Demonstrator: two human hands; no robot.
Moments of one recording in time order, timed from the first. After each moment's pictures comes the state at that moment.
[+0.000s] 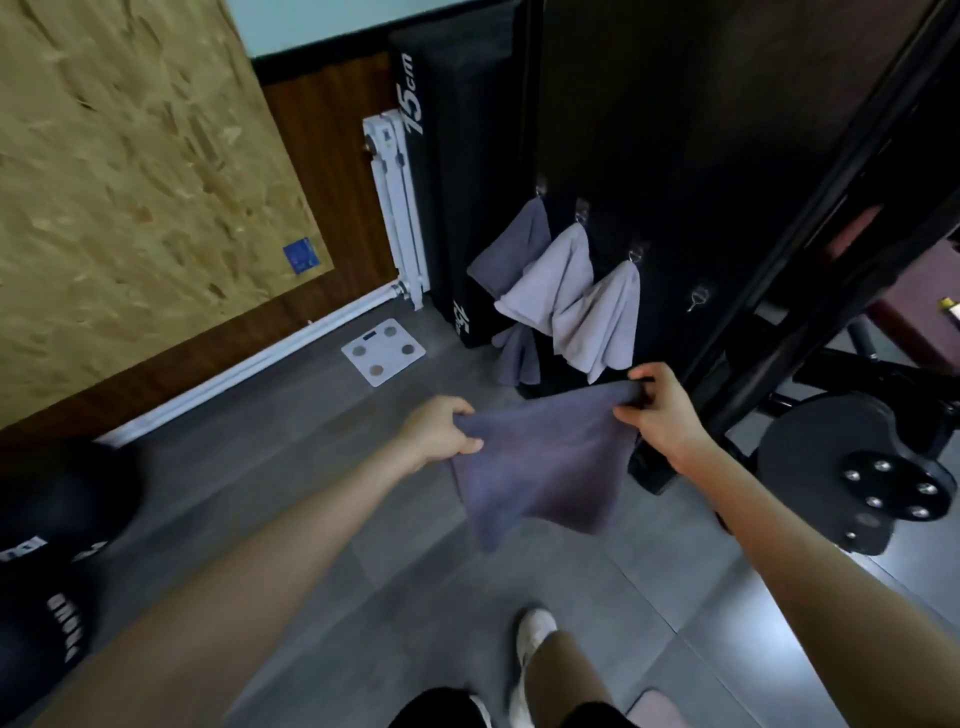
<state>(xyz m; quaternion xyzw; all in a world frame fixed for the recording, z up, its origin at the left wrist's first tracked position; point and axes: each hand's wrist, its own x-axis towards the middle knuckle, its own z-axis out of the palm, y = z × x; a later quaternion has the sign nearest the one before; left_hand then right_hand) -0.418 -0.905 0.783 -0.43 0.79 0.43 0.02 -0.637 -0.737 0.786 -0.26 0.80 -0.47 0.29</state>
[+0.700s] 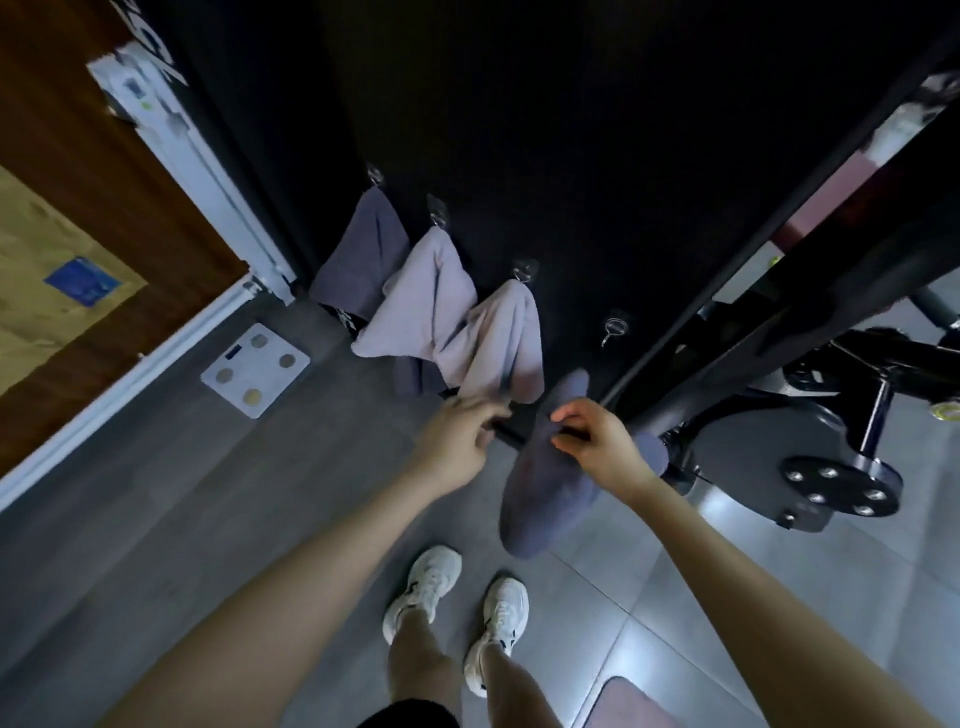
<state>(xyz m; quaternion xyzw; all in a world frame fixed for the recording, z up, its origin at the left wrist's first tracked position) -0.702 -0.972 0.673 -0.18 0.93 0.33 -0.01 -0.818 -0.810 0.689 -0.25 0.83 -0.41 0.28</state>
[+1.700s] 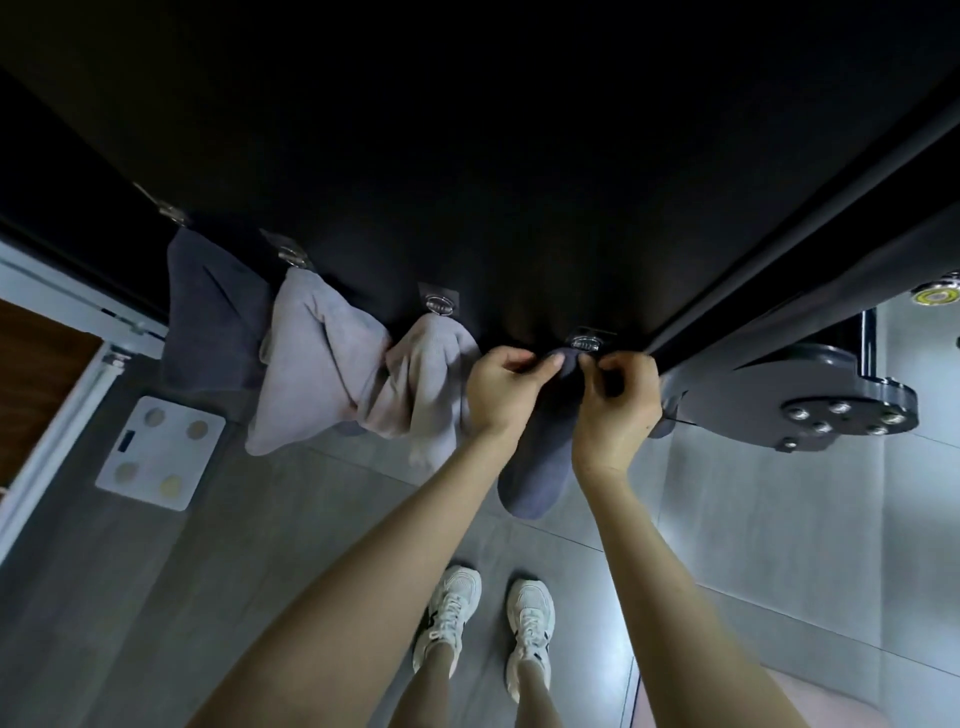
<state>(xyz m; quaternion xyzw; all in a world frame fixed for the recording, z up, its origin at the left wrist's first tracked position) -0.894 -0.959 0.600 -0.35 0.69 0.63 -0.05 -0.895 -0.872 0.627 0.10 0.83 -0.52 -0.15</state>
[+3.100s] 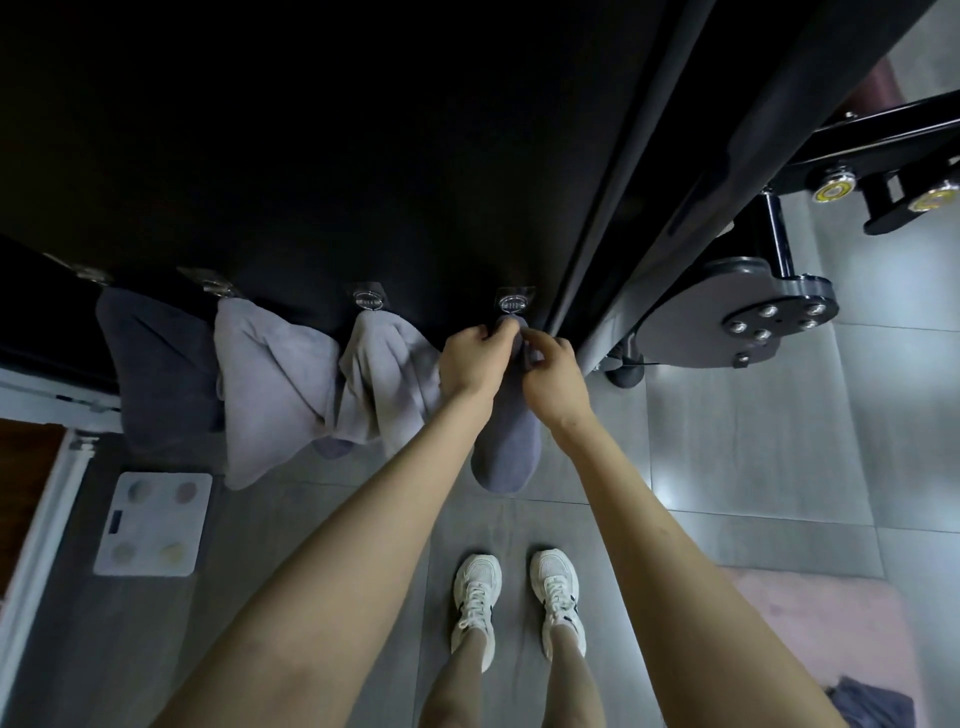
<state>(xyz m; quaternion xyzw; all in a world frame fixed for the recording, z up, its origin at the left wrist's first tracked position) -0.896 -0.943 0.633 -0.32 0.77 0.55 0.08 -0.882 -0.852 0.632 0.11 0.86 -0.45 0.20</state>
